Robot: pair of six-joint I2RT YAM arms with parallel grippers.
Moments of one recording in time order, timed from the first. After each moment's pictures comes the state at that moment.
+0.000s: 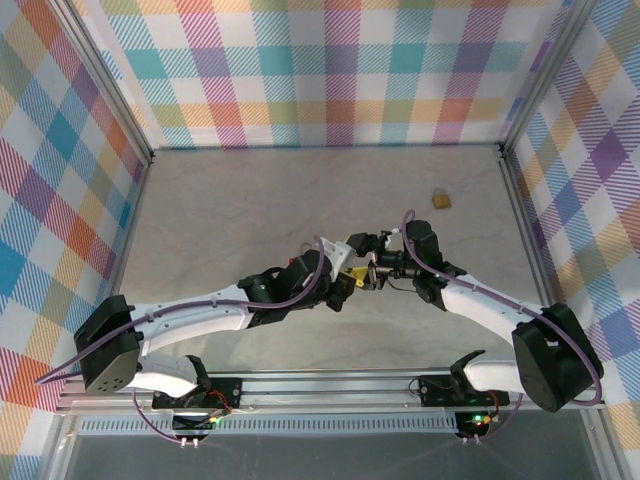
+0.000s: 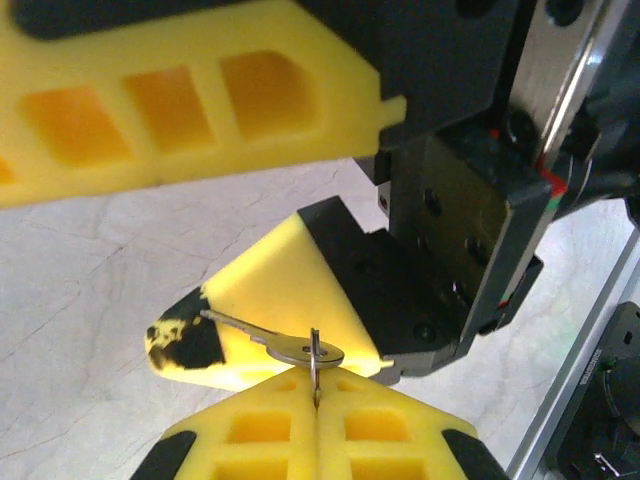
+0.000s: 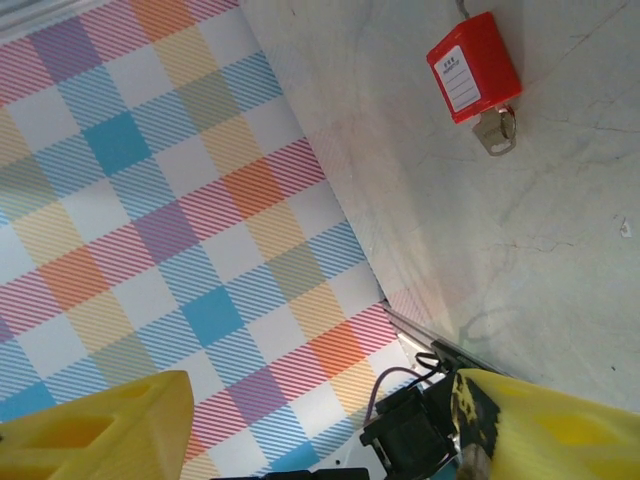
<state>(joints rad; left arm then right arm) -1.07 1.35 0.87 -0.10 -0.07 -0.45 0.52 1.27 0.58 0.27 -0.70 1.64</state>
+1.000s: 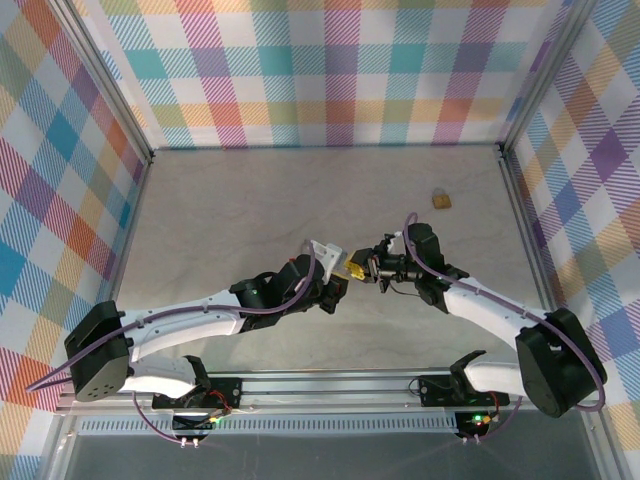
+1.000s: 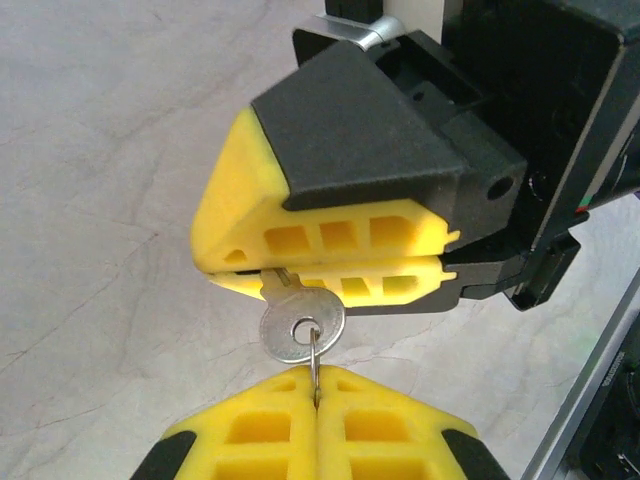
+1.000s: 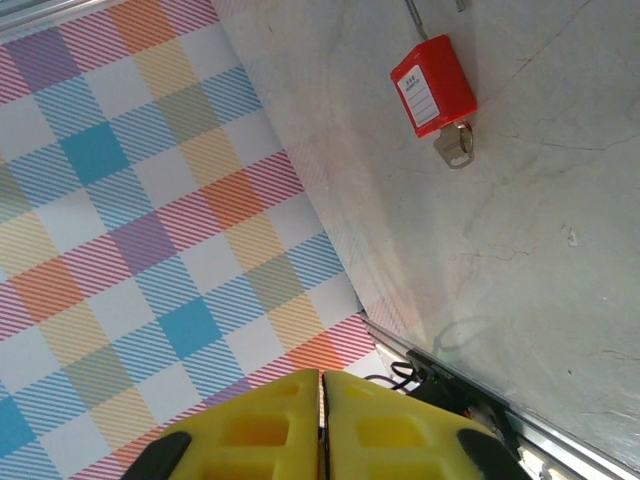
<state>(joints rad) -1.07 1.29 0.82 -0.09 -0.12 -0.45 0.52 1.24 0.57 0.20 -0.68 1.58</state>
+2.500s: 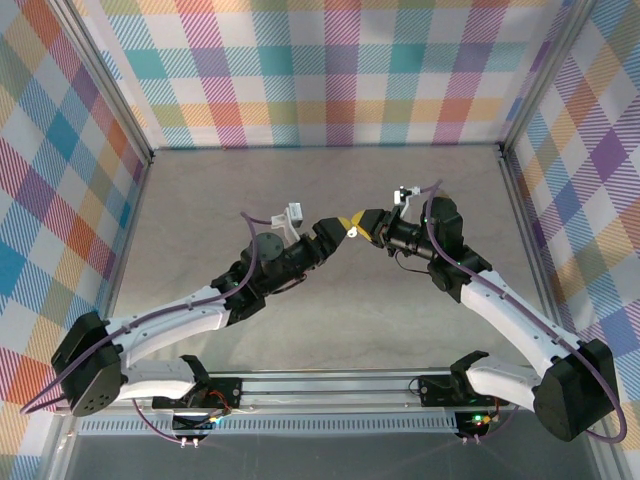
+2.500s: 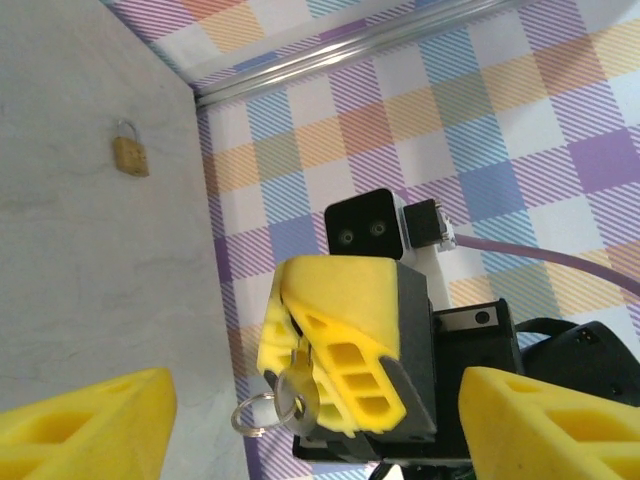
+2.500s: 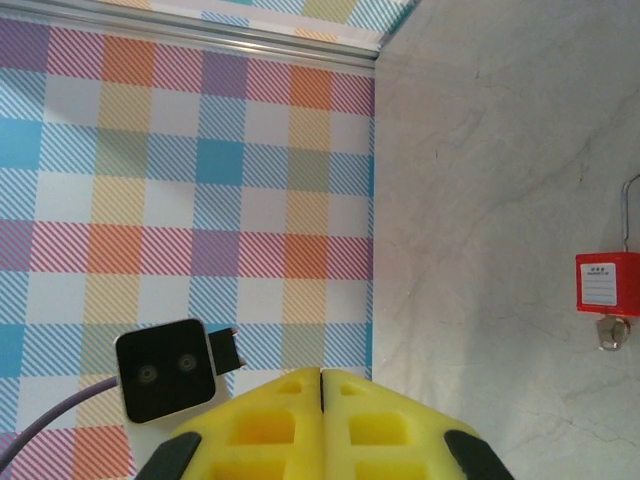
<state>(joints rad) -0.89 1.23 0.76 0.44 0.00 -1.26 0.50 1.11 0.80 0.10 -0.53 1.27</state>
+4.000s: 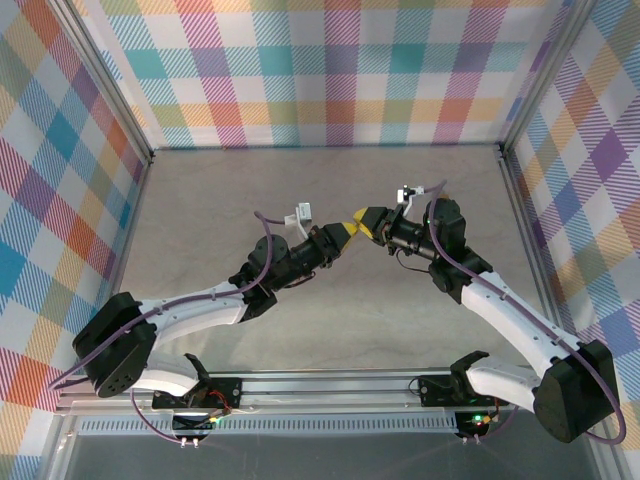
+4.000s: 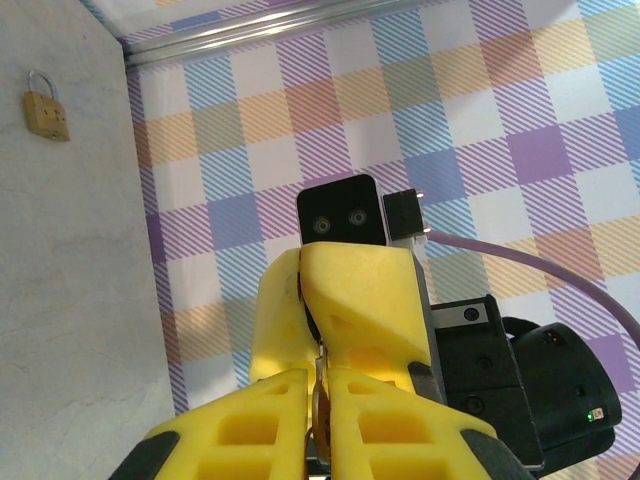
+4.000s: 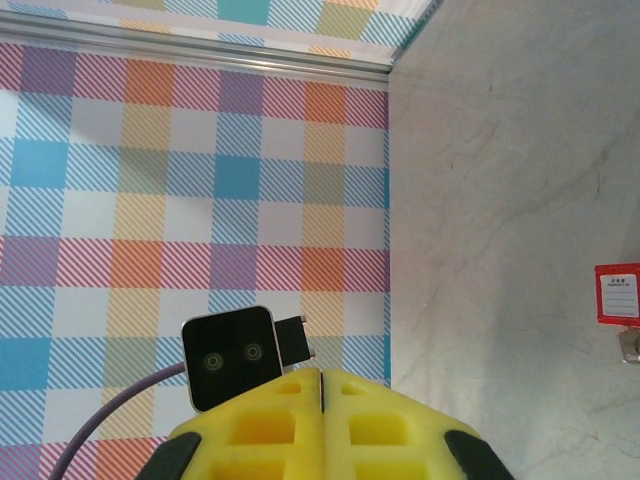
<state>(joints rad) -0.87 1.37 0.72 0.73 0.12 -1.36 0.49 1.10 0.78 0.16 -0.52 1.32</state>
